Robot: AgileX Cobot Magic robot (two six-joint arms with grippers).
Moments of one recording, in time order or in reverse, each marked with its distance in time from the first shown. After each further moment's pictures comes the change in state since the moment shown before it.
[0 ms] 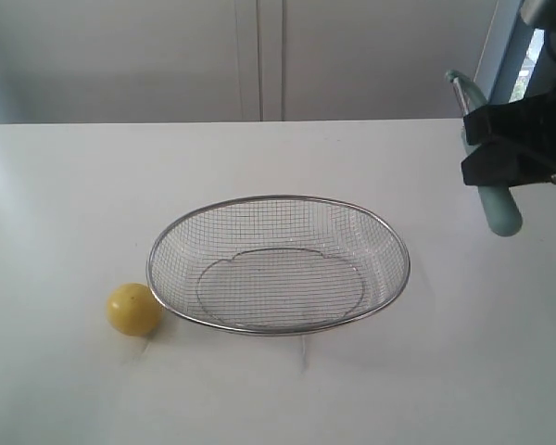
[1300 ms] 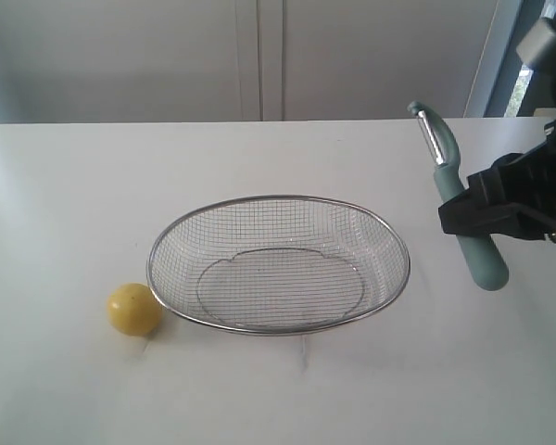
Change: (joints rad) left arm 0.000 0.000 0.000 0.000 0.000 0.000; right arm 0.000 -0.128 0.156 0.204 0.054 -0.239
